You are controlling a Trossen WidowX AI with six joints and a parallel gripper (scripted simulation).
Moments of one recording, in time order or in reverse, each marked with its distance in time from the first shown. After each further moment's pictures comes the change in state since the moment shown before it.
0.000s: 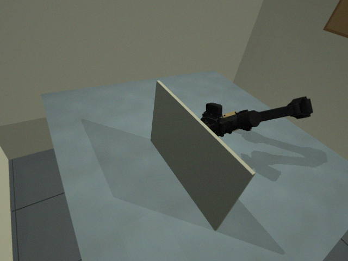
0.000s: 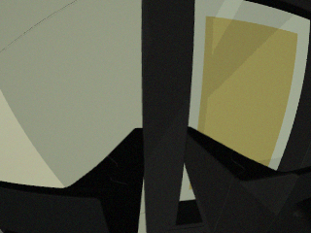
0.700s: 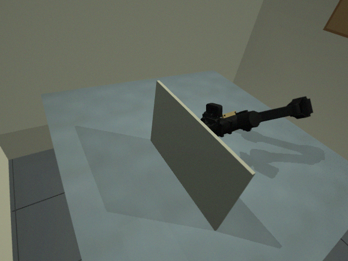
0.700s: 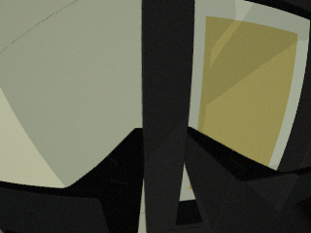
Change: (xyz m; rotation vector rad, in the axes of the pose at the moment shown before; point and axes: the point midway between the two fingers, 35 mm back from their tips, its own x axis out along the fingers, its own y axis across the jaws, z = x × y) arm 0.000 -0.001 0.001 0.000 -0.001 0.009
